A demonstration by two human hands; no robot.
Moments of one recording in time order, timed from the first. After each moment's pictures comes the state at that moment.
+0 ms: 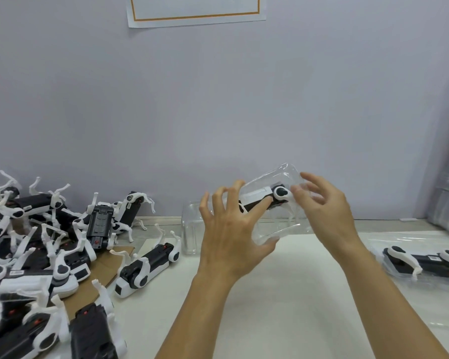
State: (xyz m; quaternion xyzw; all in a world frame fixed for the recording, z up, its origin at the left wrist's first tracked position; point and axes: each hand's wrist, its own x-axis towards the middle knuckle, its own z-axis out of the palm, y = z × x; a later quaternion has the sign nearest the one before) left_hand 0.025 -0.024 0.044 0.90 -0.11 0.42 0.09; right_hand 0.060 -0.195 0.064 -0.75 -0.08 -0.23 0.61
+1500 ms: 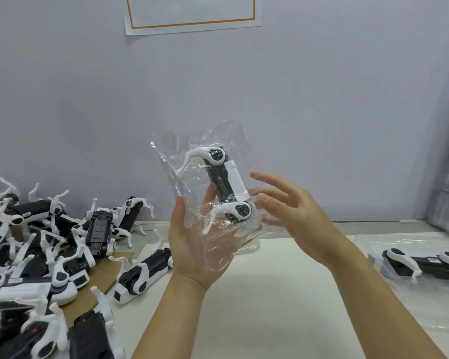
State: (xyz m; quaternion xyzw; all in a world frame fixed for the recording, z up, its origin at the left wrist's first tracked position) left_hand 0.032 0.017 0.033 0.28 -0.23 -0.11 0.92; right_hand 0.044 -0.172 0.081 -0.68 -0.31 -0.02 0.66
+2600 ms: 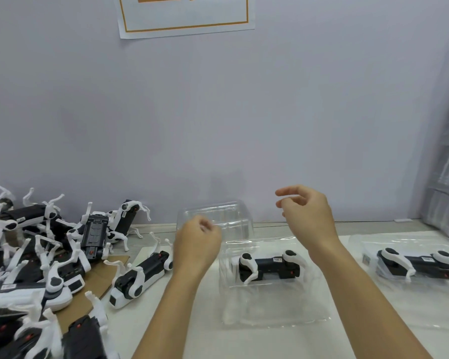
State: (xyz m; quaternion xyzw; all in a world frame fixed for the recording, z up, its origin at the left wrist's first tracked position) left_hand 0.037 0.013 0.043 0.86 0.11 0.20 0.45; right_hand 0.047 -0.173 0.079 -0.76 -0.02 -0.19 0.62
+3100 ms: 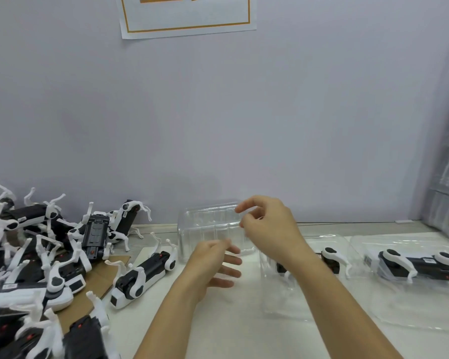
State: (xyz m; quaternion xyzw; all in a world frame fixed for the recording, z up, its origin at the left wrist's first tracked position) left_hand 0.039 0.011 0.019 0.75 0.12 -0.05 0.65; right_hand 0.028 -0.130 0.084 -0.82 -0.13 -0.11 0.54
